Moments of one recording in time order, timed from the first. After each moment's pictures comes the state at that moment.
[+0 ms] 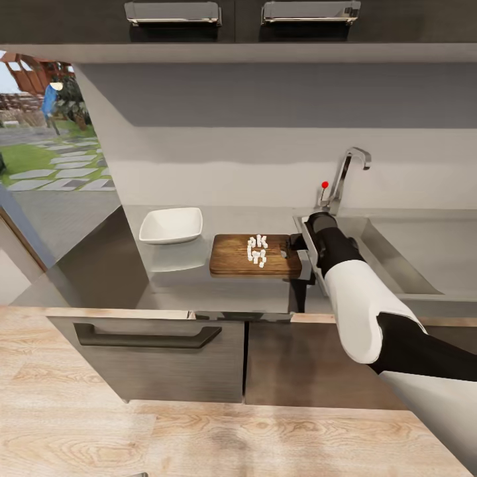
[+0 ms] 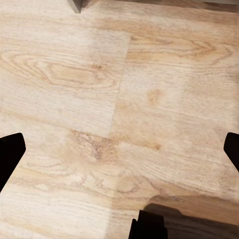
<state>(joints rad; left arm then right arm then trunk) -0.39 0.03 0.04 0.04 0.06 -0.42 0.18 -1.37 0.16 -0.24 -0.55 0.40 0.87 -0.04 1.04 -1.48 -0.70</state>
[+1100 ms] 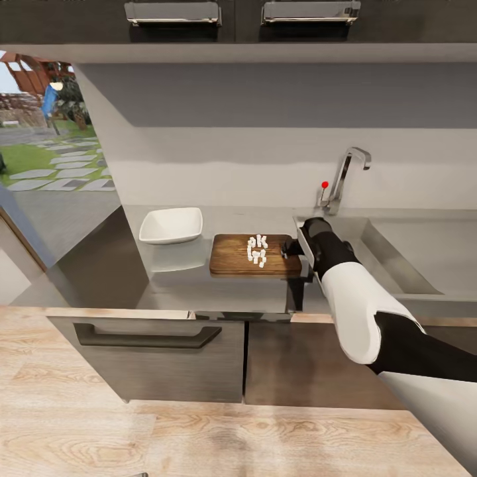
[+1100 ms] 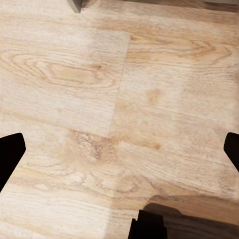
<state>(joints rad) -0.39 0.02 0.04 0.04 0.06 -0.42 0.18 -1.37 0.16 -0.23 -0.49 0.39 0.85 -0.04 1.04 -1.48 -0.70</state>
